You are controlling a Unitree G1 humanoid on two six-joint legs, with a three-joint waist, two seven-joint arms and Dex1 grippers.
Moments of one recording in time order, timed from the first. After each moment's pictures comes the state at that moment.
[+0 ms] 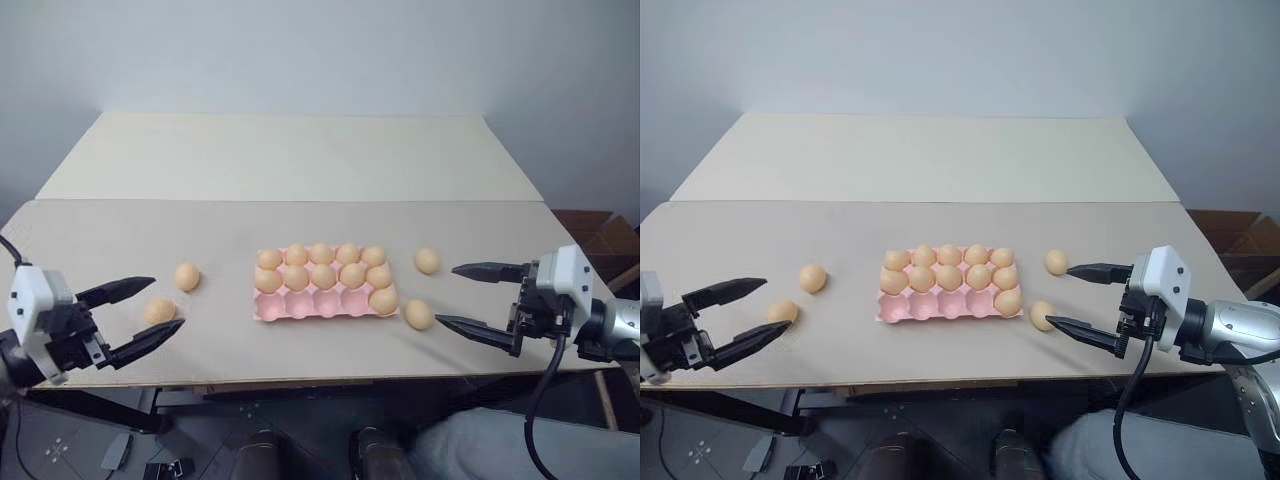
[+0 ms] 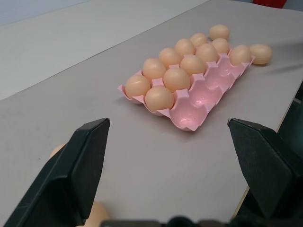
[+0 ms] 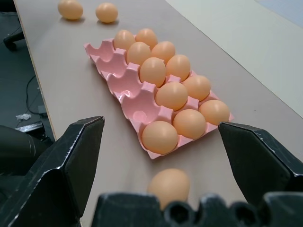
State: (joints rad) left arm 0.31 0.85 0.70 -0.47 -0.75 0.46 -1.04; right arm 0.02 -0.91 -0.34 -0.44 0.64 0.39 1.05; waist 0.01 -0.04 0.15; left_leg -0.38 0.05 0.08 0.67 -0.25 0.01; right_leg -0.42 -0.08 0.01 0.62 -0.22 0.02
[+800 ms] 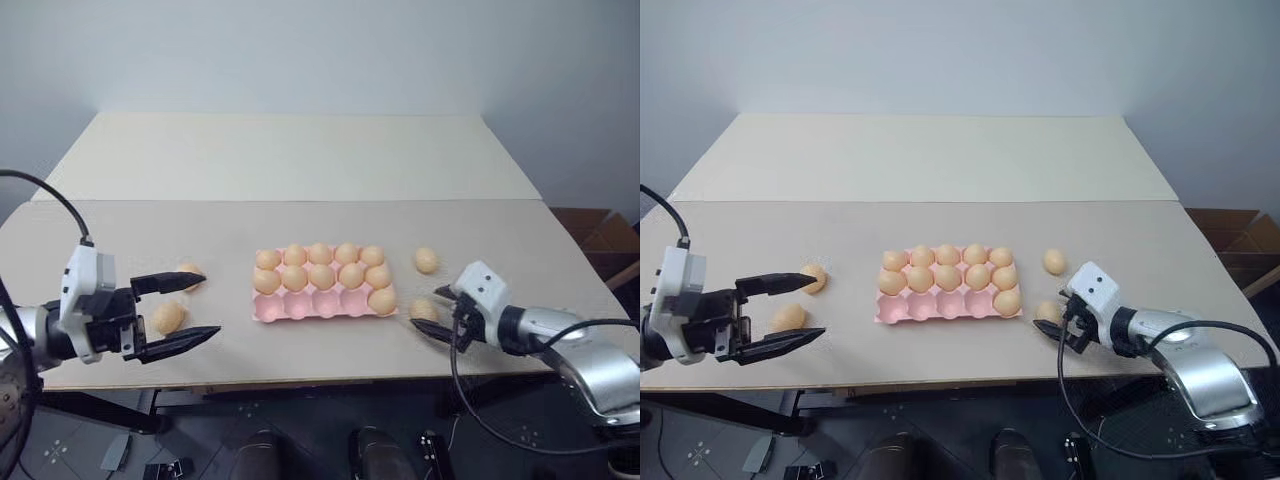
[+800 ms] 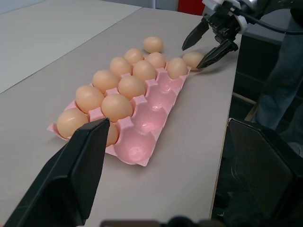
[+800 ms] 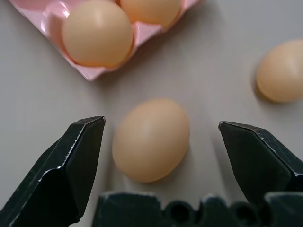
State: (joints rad) left arm 0.11 0.94 0.50 -0.45 -0.78 0.50 -1.18; right arm -0.15 -0.82 0.03 -0.33 0.33 0.69 0.70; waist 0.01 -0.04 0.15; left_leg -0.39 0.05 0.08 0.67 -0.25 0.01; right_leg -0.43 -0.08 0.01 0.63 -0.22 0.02
